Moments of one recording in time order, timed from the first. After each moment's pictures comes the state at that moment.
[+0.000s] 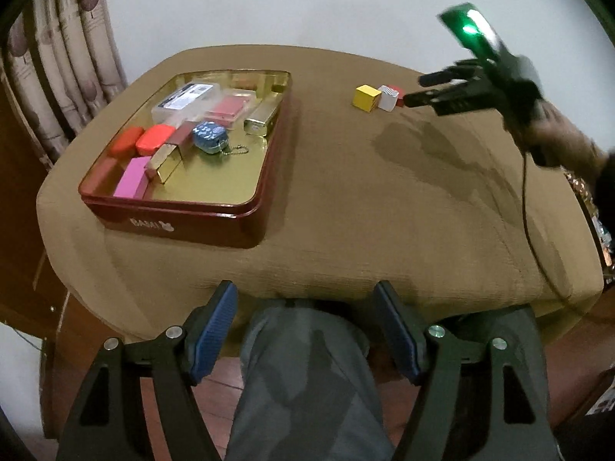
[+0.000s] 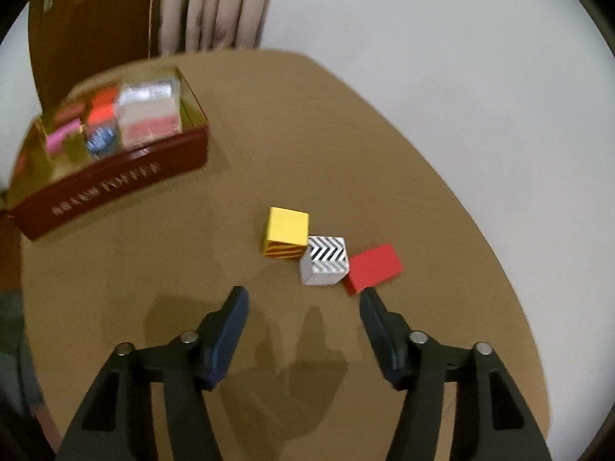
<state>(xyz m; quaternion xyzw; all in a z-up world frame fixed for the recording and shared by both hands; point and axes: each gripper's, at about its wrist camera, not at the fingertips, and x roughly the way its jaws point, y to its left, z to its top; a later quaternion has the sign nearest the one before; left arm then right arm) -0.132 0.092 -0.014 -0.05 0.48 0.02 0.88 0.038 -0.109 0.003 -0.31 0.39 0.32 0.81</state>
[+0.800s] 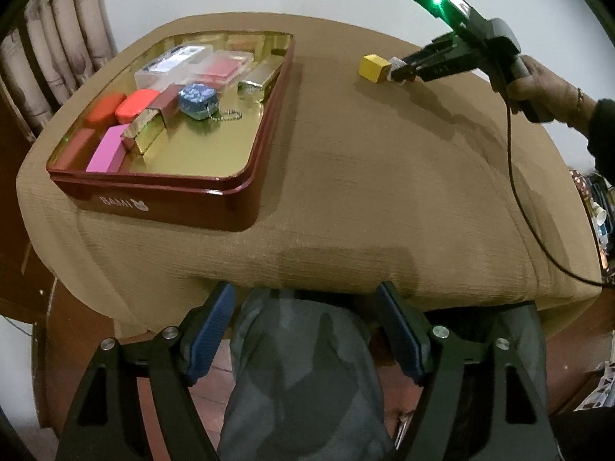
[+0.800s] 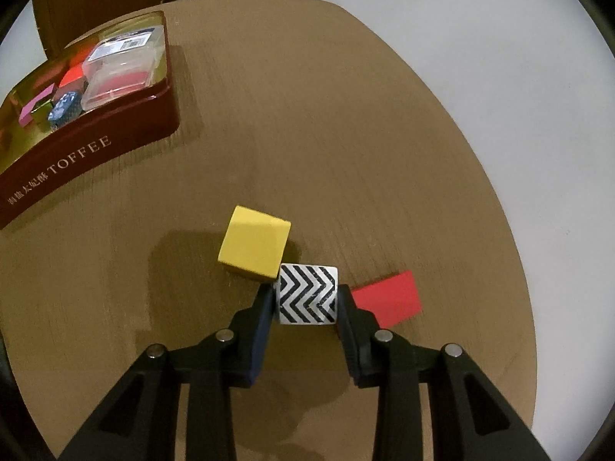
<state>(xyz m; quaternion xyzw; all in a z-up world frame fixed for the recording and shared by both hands) -0.122 0.099 -0.040 -0.07 0.52 0.00 0.85 0.092 -0.068 -0.026 -0.36 0.45 0.33 0.75</state>
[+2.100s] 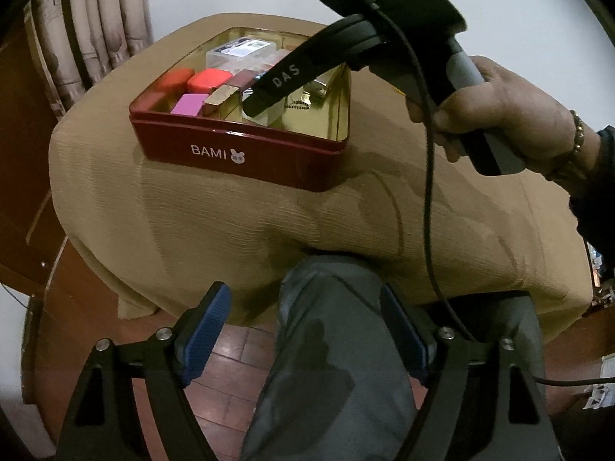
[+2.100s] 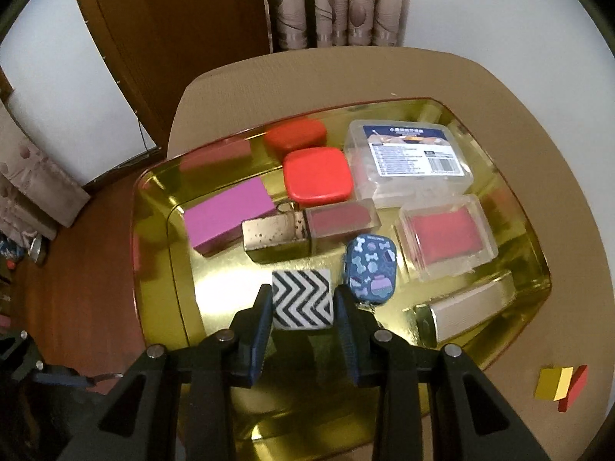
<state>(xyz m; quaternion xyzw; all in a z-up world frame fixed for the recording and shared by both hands) -0.178 0.151 -0.029 -0.12 0.51 0.02 0.85 -0.048 0.157 -0.027 -0.27 0.46 0.47 0.71</state>
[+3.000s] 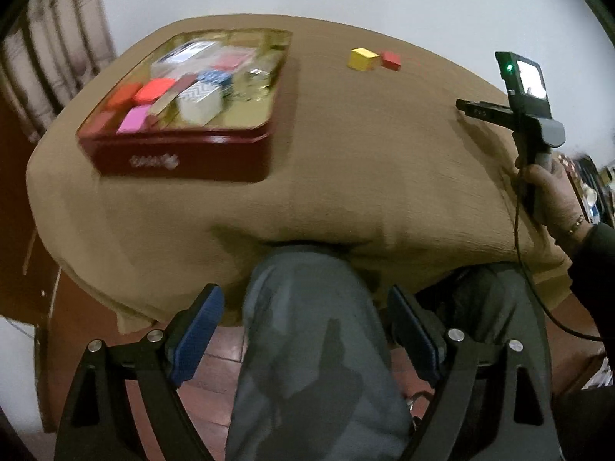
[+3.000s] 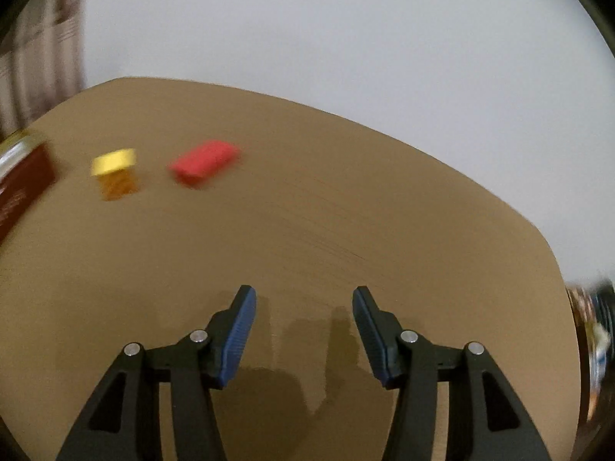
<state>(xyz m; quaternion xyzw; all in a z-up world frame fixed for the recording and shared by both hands) -0.166 0.106 -0.026 -0.06 0.52 -0.02 0.85 0.003 -0.196 -0.072 -0.11 0.40 0.01 0.91</state>
